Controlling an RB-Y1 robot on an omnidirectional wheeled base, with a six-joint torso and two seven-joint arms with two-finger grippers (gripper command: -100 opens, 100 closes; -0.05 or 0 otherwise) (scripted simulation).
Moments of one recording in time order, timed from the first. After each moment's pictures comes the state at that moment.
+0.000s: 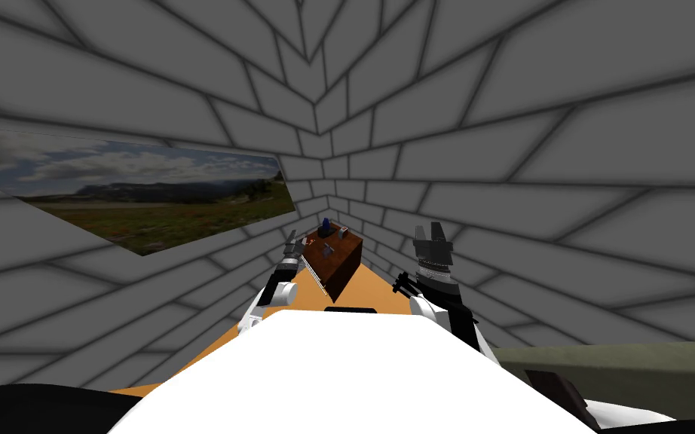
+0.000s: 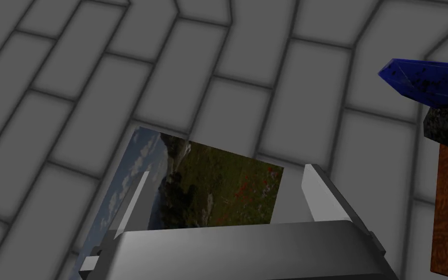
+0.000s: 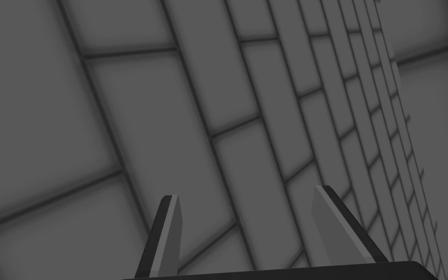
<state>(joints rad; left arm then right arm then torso) 0.34 0.18 0.03 -1.95 0.20 -0.29 0.16 0.54 -0.03 0.00 -2.32 -0.06 -0.56 0.11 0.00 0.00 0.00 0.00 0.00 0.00</state>
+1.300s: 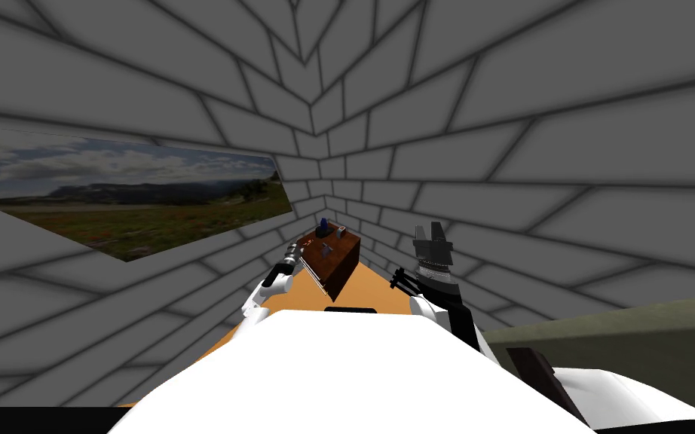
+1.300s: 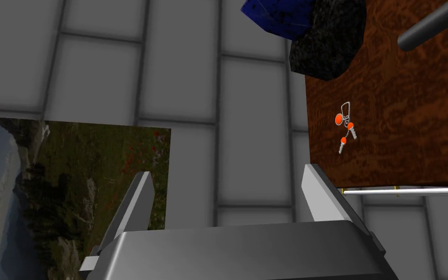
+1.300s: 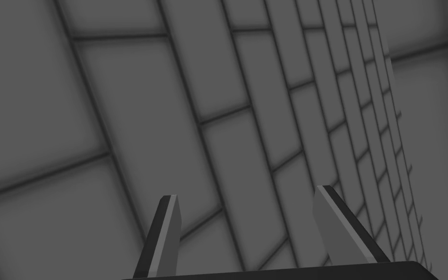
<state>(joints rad) 0.17 0.28 0.13 -1.63 0.28 0.01 0.18 0.54 -0.03 0.00 -2.32 -0.06 -0.56 0.11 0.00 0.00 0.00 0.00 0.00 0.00</state>
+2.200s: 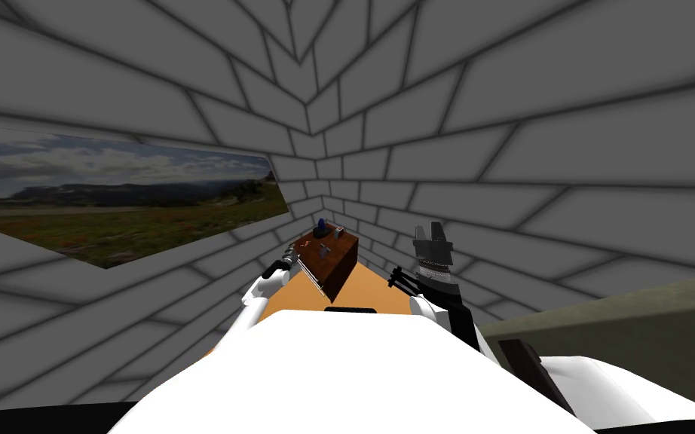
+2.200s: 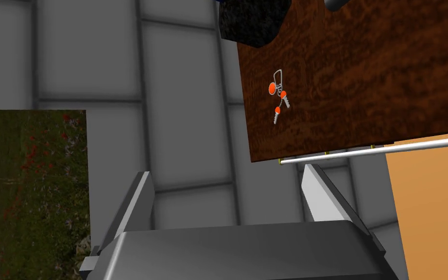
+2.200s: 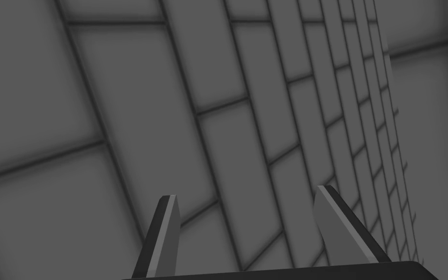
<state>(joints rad) 0.06 0.35 0.19 -1.41 0.33 0.19 0.22 0.54 -0.03 0.00 -2.32 -0.06 -0.56 0.11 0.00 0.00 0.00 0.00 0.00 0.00</state>
